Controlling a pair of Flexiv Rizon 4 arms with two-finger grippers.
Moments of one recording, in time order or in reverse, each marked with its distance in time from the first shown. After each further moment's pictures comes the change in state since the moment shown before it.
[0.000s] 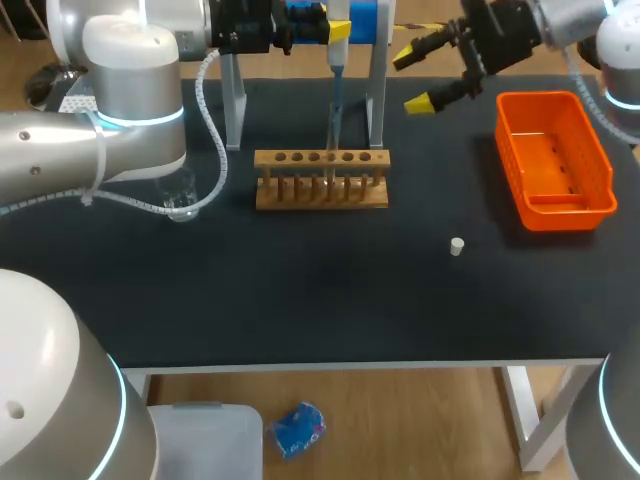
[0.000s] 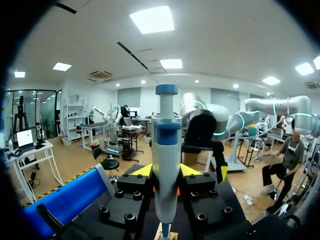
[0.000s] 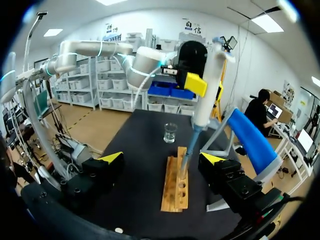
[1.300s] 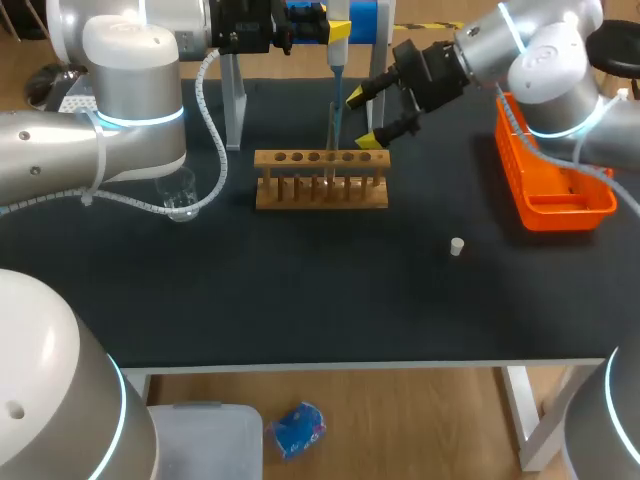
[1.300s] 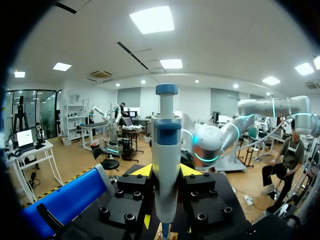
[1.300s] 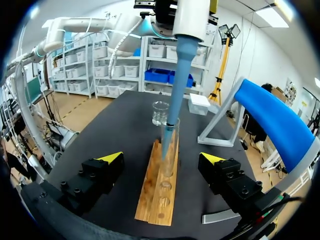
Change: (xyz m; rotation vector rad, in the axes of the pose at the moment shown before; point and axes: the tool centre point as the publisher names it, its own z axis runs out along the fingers) left arm 0.000 0.000 0.000 0.000 0.000 0.000; right arm -0.049 -0.062 0.096 0.060 -0.014 -0.038
